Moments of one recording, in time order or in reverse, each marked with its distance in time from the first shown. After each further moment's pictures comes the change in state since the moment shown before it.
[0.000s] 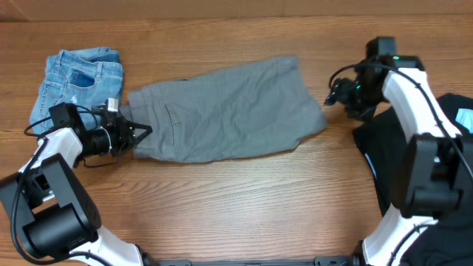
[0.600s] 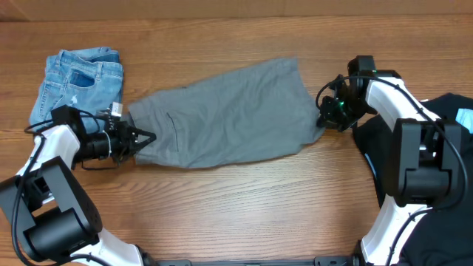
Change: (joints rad) left arm 0.000 -0.021 0.055 -0.312 0.006 0.111; right arm 0.025 0.082 -0.096 0.091 -0.091 -0.167
